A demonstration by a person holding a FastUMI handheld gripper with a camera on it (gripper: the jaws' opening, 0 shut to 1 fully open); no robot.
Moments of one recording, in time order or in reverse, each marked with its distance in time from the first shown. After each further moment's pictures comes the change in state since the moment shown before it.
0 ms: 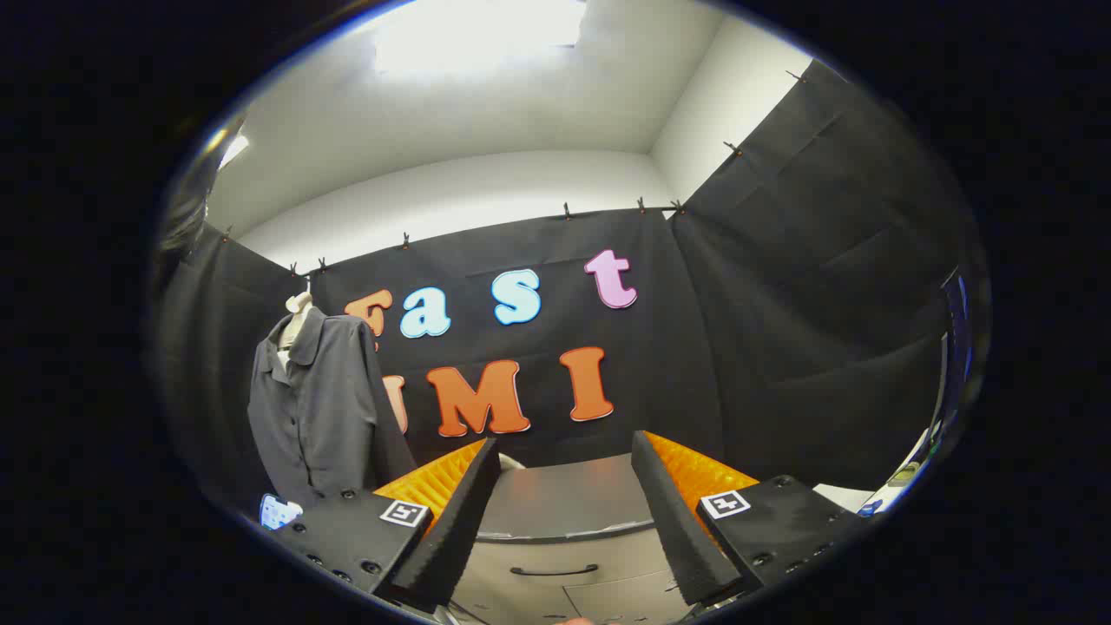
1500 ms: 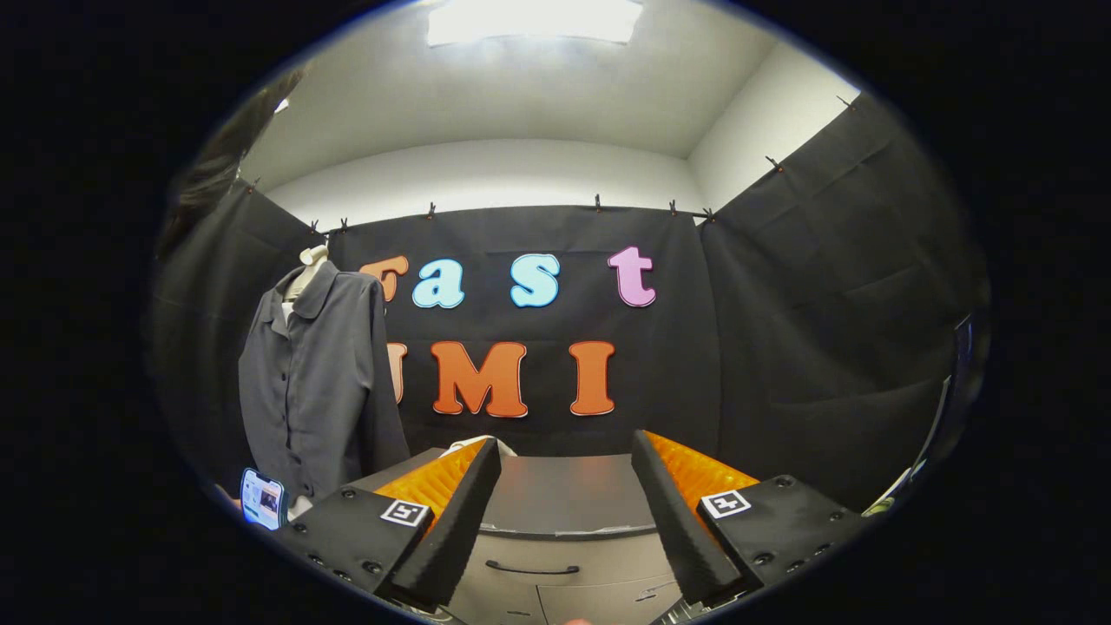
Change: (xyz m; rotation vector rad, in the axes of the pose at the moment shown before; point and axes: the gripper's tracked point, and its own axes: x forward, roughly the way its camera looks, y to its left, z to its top) arm 0.015 0.000 -0.019 -0.151 0.022 0.001
